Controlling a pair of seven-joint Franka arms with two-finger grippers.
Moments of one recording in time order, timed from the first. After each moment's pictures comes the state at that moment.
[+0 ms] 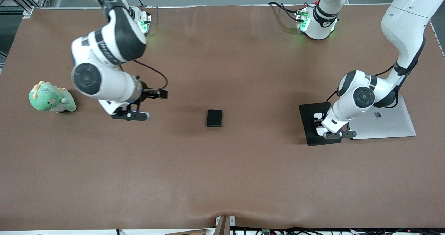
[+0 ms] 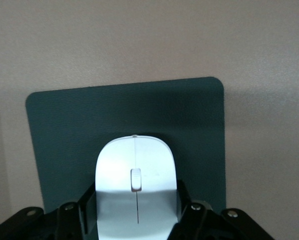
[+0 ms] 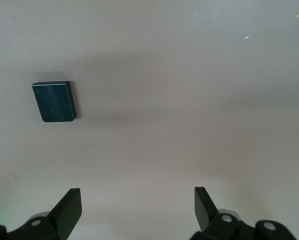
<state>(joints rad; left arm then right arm) 0.42 0.55 -0.54 -2.10 0.46 2.55 -0.47 0.41 0.31 0.01 -1.64 0.20 1.72 0.47</state>
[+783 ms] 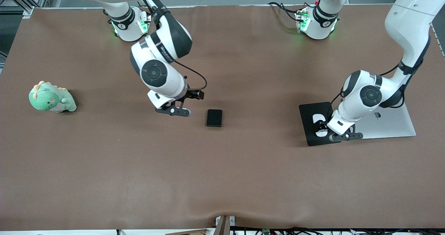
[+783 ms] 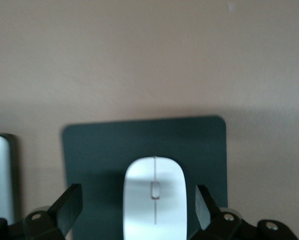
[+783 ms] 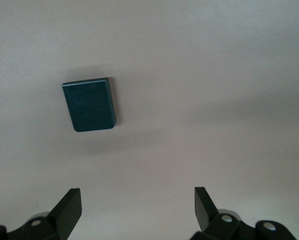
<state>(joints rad) 0.46 0.51 -0.56 -2.05 0.47 2.52 -0.47 0.60 0.43 0.01 -1.65 0.20 1.94 0.69</state>
